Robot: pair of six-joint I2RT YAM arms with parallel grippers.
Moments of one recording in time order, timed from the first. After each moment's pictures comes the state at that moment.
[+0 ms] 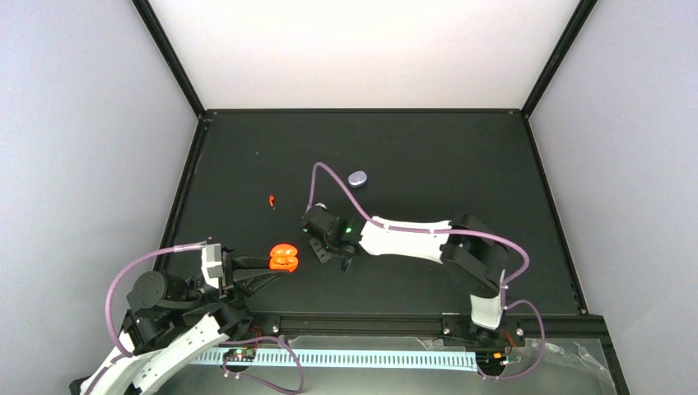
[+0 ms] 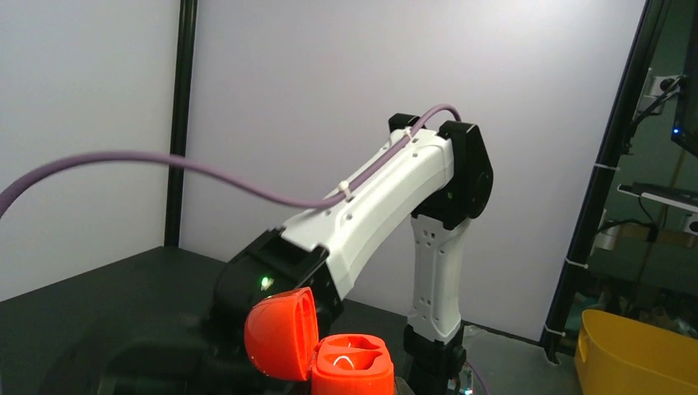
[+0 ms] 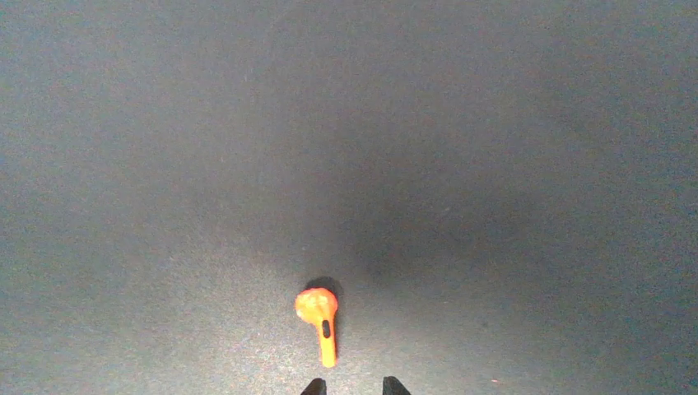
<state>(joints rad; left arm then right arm) -0.89 0.01 0.60 -0.32 0.35 -0.29 1.16 1.91 1.33 -0.49 0.18 0.51</state>
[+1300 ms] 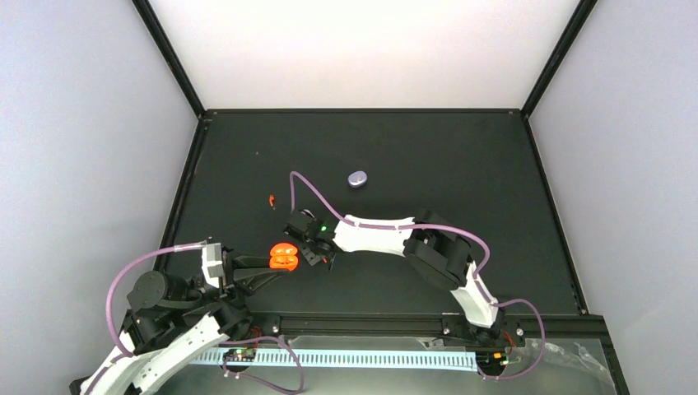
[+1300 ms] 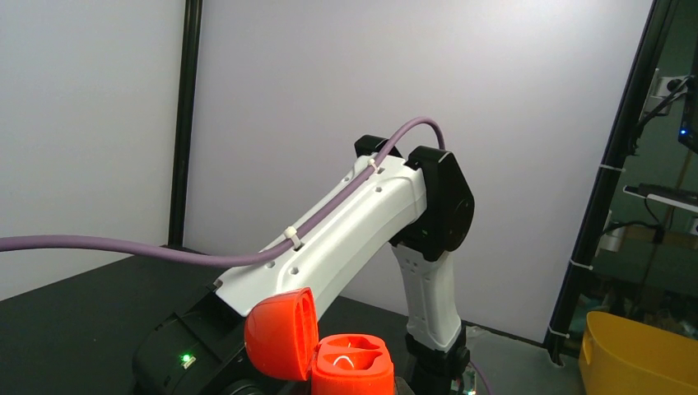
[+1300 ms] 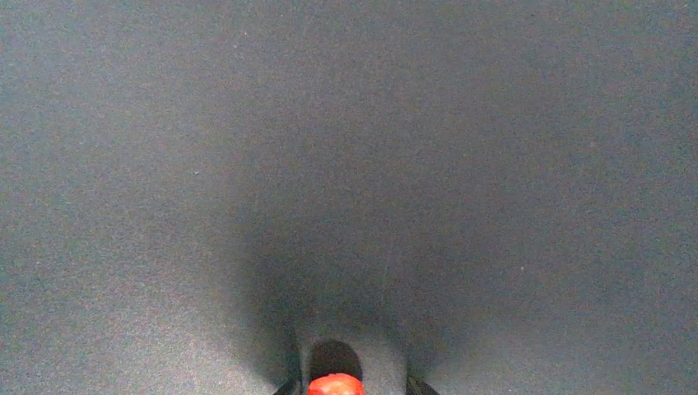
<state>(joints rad) -0.89 0.01 0.60 -0.32 0.34 -0.29 1.16 2.13 1.54 -0.62 0.18 0.45</state>
